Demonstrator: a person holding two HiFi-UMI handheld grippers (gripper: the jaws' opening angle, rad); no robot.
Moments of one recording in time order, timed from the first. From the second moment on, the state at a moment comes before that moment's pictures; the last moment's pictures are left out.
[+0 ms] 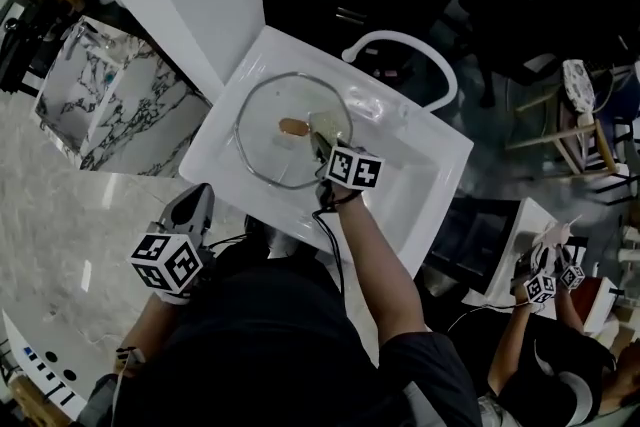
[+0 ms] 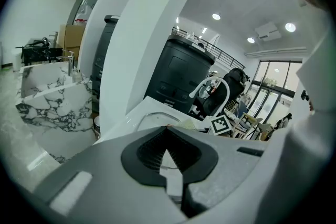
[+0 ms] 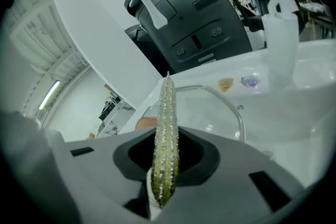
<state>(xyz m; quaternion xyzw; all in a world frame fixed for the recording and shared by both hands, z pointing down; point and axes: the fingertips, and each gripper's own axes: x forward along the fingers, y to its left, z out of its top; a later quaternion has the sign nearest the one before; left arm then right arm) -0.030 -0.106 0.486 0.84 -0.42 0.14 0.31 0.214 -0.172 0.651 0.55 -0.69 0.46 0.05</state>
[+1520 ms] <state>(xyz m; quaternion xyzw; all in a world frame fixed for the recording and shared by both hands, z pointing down) -0.009 -0.093 0.492 0.85 -0.39 0.16 0.31 0.106 -0.116 0.653 0.47 -0.77 0.40 0.12</state>
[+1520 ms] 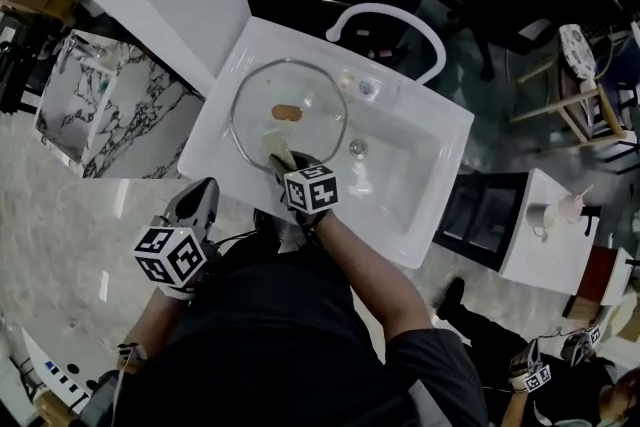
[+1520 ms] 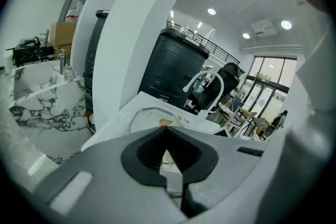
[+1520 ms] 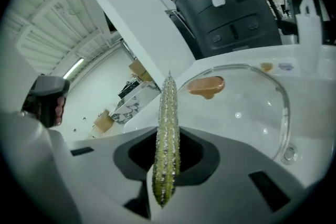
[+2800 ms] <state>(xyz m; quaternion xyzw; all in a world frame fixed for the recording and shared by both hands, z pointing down) 0.041 -0.089 0.492 0.88 -0.33 0.18 0.30 0.238 -0.102 0.681 0.60 -0.68 0.40 0.13</state>
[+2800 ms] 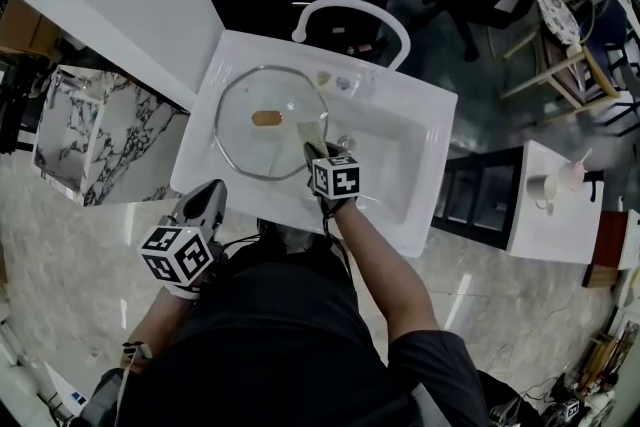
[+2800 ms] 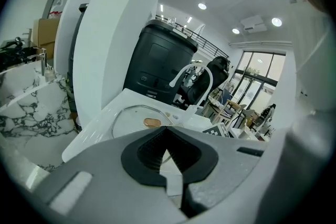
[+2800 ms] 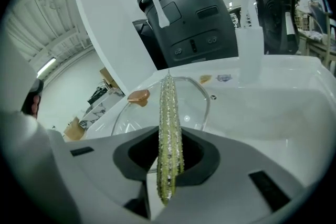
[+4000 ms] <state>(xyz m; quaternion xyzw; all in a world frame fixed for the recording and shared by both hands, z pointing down) -0.090 -0.107 0.519 0.80 -0.44 0.10 0.40 0.232 -0.283 0.665 0.56 -0.66 0.28 0.41</state>
